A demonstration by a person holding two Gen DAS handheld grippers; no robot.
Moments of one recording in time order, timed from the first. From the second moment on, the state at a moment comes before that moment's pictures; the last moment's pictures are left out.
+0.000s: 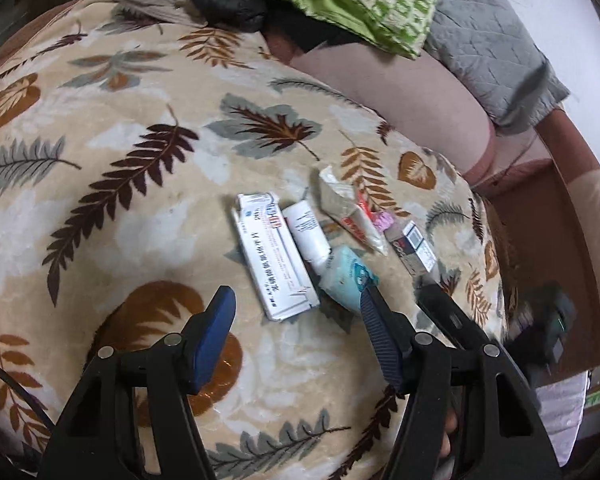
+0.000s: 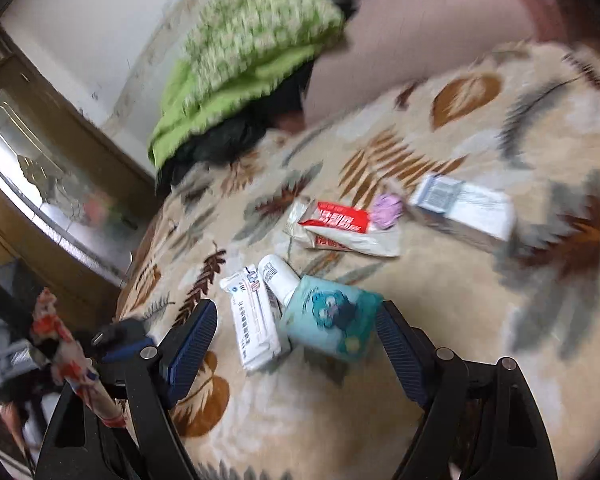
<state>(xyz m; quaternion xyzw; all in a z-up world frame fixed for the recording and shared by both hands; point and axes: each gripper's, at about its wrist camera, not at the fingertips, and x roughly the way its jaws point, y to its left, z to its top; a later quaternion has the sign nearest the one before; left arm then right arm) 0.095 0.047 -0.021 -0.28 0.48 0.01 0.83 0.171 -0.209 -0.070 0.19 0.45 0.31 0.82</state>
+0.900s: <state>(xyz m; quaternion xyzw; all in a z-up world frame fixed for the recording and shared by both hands) 0.106 0.048 -0.043 -0.29 0.52 0.01 0.81 0.131 -0.182 -0.117 0.02 0.48 0.29 0.82</state>
